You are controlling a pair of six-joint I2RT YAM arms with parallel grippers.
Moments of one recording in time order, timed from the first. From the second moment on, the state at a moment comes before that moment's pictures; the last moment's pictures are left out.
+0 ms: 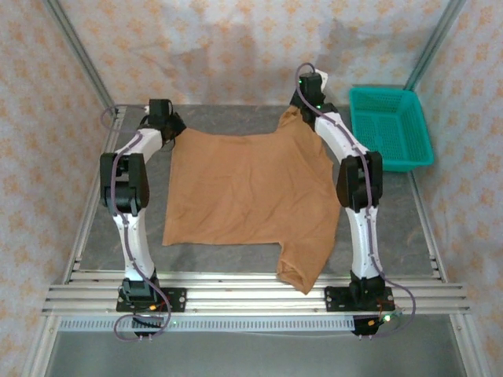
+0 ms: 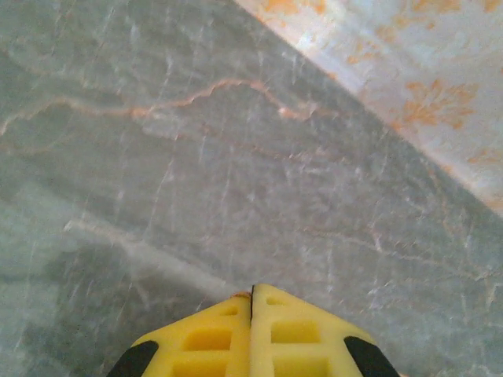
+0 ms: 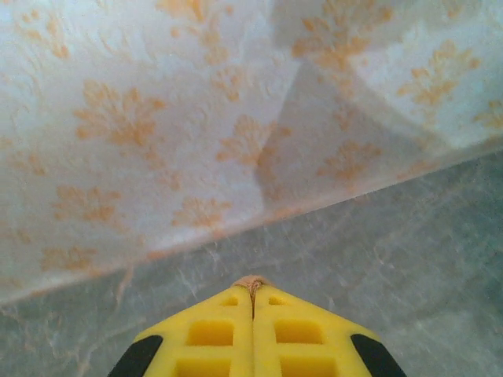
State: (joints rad) left arm 0.07 2.20 1.71 -0.23 0.05 -0.62; right arm 0.26 2.36 2.19 -0.32 0.27 0.46
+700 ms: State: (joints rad) left arm -0.06 1.88 1.54 -0.33 0.08 -0.59; right arm 0.20 2.48 2.43 -0.57 -0.09 0.67
